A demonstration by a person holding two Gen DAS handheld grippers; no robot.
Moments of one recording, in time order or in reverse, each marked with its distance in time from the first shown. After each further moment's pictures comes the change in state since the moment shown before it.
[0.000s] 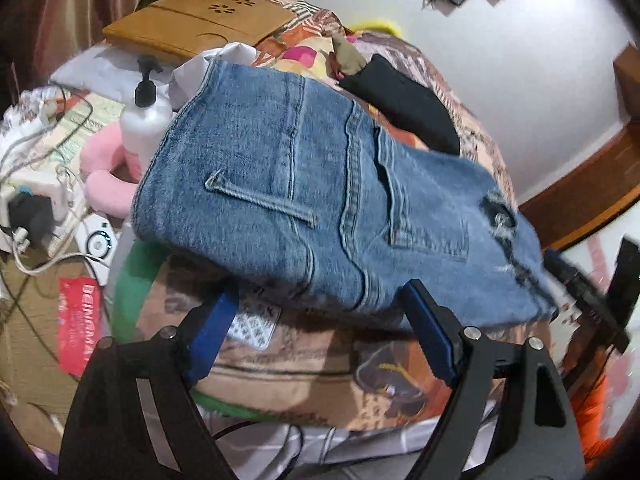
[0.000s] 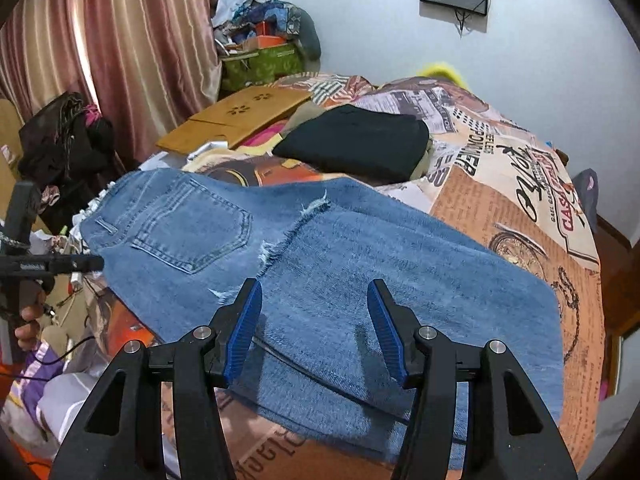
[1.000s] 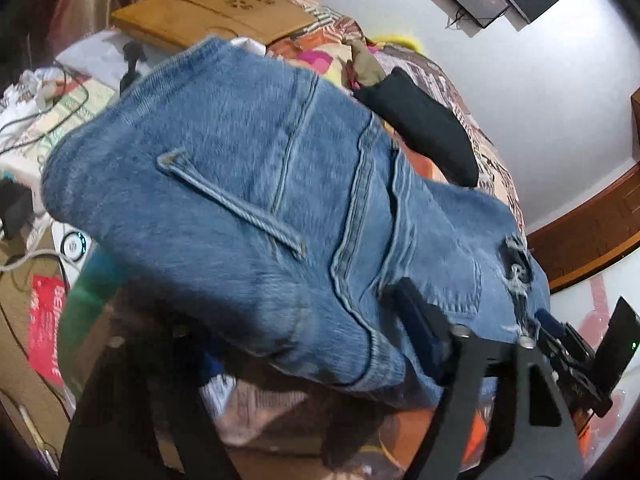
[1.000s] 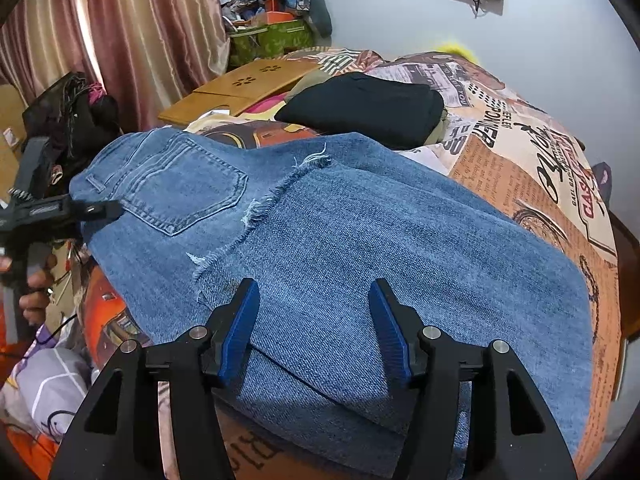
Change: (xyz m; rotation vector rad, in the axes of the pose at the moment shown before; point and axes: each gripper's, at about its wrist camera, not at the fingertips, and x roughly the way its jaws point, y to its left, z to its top) left arm 0.042 -0.007 0.023 -0.080 -0.054 0.038; right arm 0.026 -0.004 -0.015 -0.022 0.059 0.047
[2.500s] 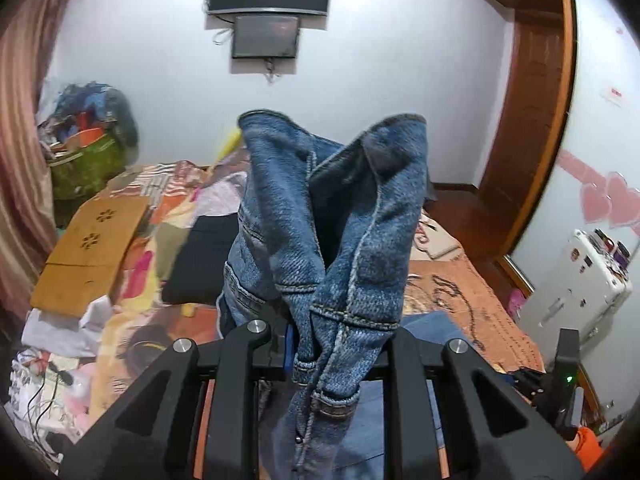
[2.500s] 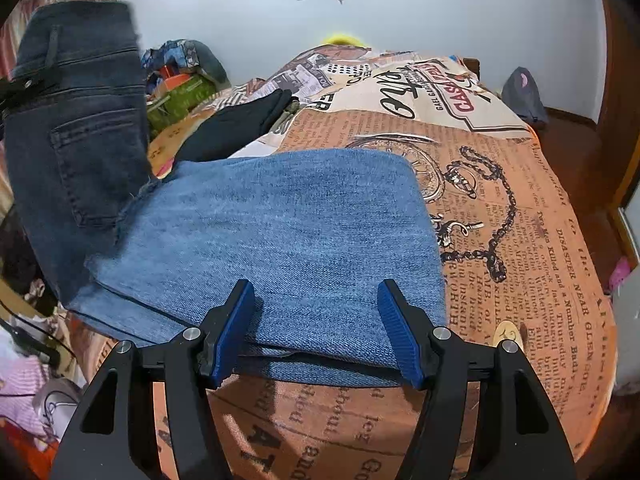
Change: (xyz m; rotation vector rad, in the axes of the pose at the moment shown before) left arm -0.055 -0.345 0.014 0.694 -0.256 -0.064; right arm -0.072 -0.119 -0.084 0.412 -0.102 -0.095
